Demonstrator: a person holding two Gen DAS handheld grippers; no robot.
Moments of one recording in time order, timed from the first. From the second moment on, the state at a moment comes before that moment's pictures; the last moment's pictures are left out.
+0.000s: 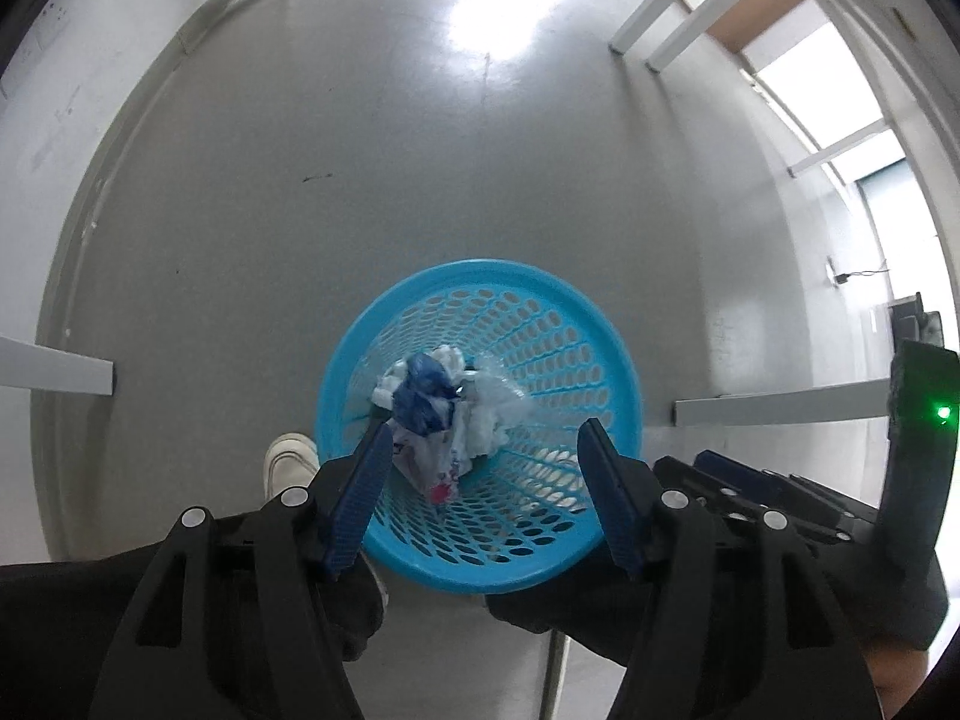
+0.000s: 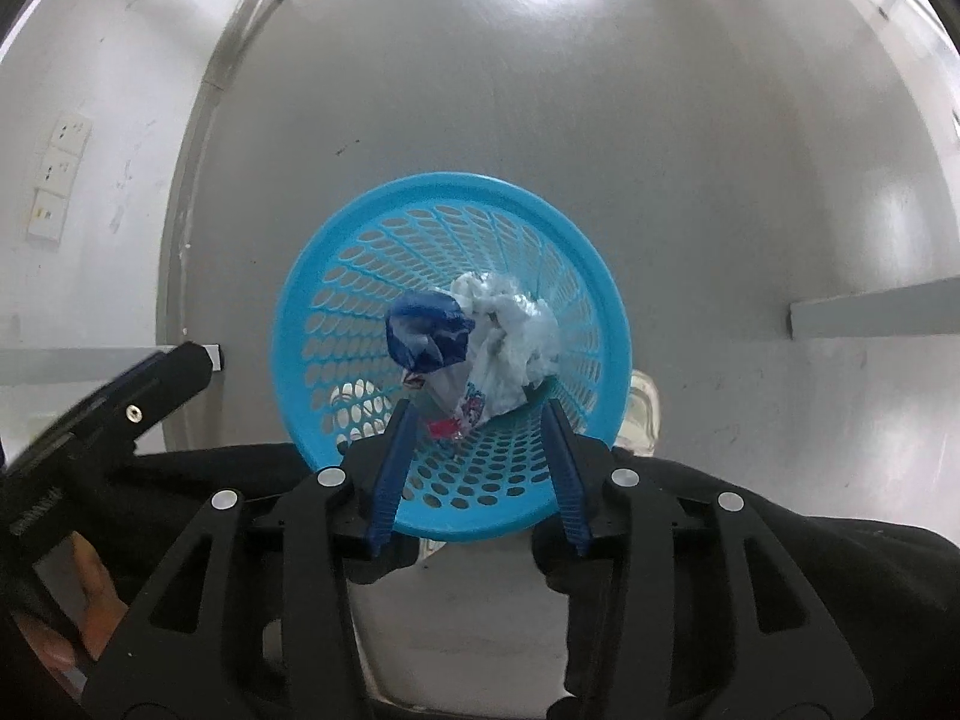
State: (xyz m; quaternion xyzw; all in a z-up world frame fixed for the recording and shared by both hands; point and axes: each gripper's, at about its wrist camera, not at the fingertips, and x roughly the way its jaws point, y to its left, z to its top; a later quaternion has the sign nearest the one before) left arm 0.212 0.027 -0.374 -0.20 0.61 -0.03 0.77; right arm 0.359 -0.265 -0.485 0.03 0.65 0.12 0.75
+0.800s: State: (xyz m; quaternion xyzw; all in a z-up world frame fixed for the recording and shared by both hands) left arm 0.071 0.018 -0.264 -0.12 0.53 -0.06 0.84; right arm 0.220 -0.287 -0.355 -0.03 0.54 0.22 0.81
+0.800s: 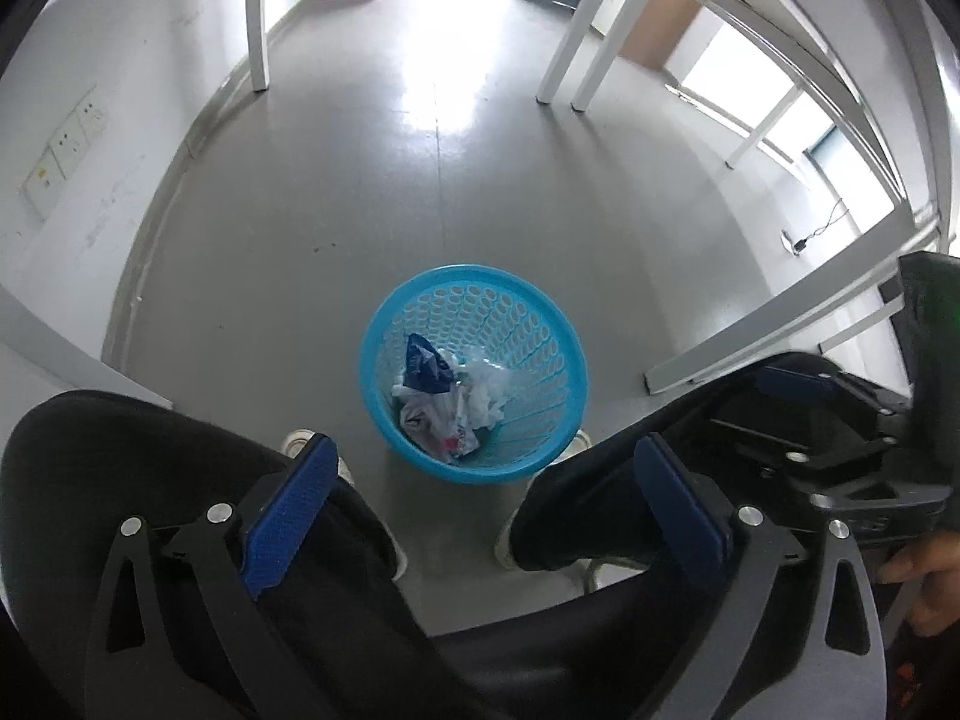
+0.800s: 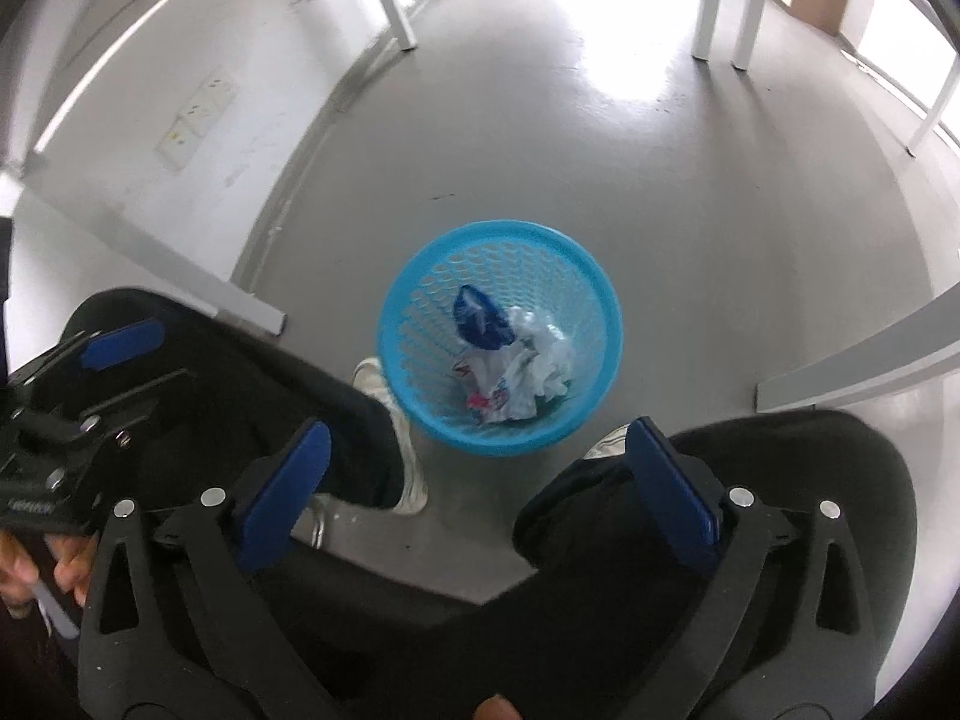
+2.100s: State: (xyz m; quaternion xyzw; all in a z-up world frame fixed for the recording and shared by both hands) left arm 0.075 0.018 -0.273 -0.11 0.55 -0.06 0.82; right arm 0.209 -0.291 -0.353 -0.01 0.54 0.23 0.81
